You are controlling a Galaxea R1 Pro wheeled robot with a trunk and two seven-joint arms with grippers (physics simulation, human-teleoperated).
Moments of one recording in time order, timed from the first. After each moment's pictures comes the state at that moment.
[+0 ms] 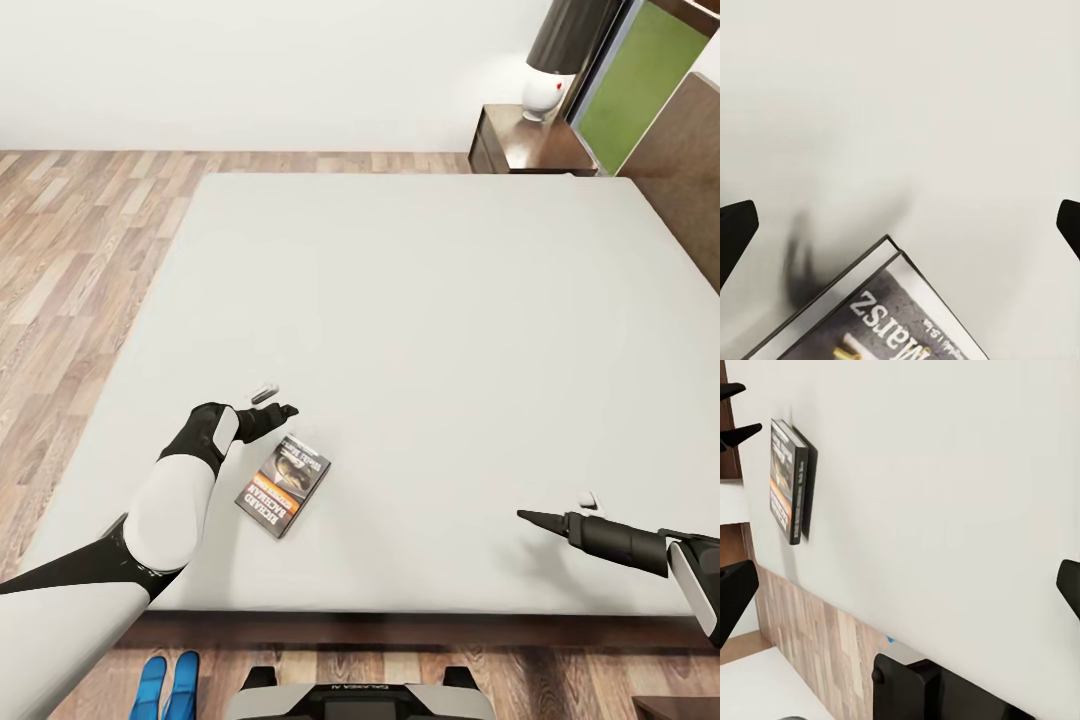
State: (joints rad) left arm -1.20 -0.13 0.79 -0.45 -0.35 0.61 -0.22; right arm -0.53 -0.43 -0.25 -0.92 -0.20 0.77 1.22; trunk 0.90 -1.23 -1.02
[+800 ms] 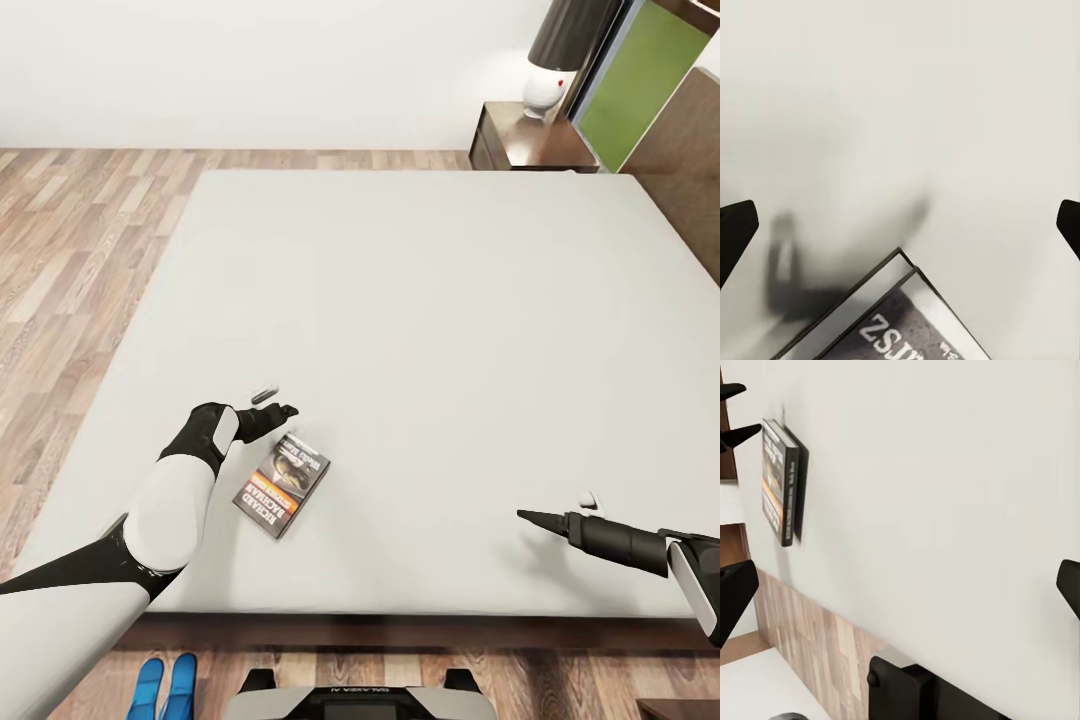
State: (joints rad) left arm -1.20 -0.13 0.79 -0.45 -0.35 0.61 -0.22; right arm -0.53 -0.43 -0.25 -0.92 -0.21 0.77 1.22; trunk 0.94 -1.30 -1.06
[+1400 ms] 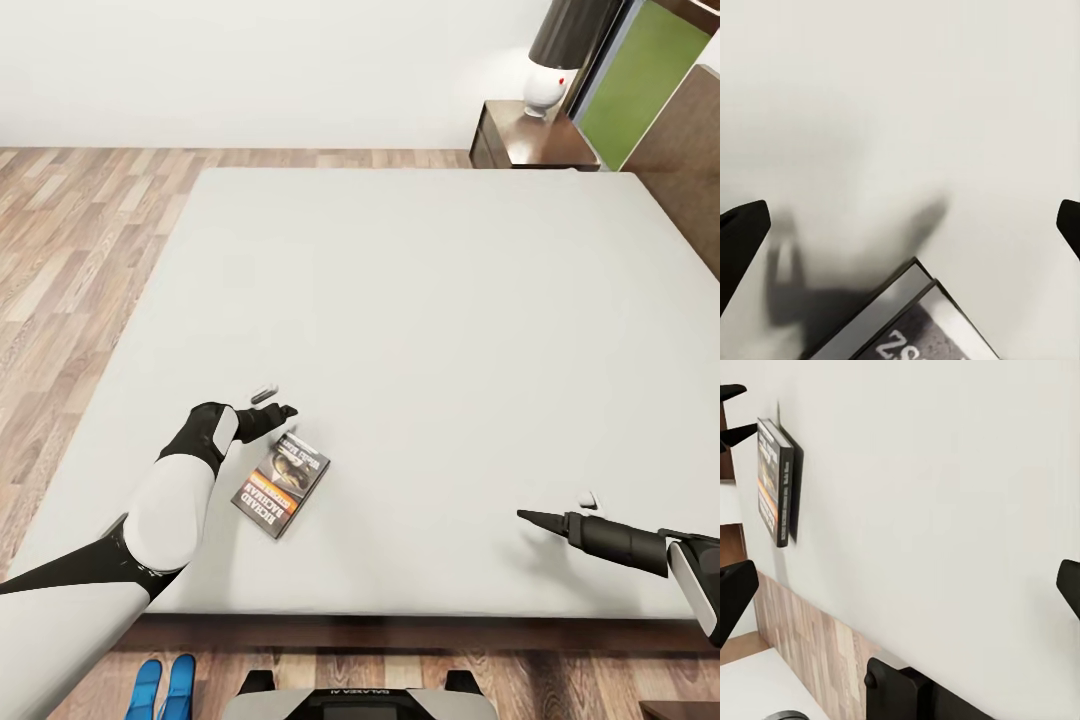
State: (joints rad) left arm -1.20 -0.13 0.78 -0.45 -0.37 0.61 -0.22; right arm -0.53 -0.43 -0.25 -0.92 -0.21 0.77 1.22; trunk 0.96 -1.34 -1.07
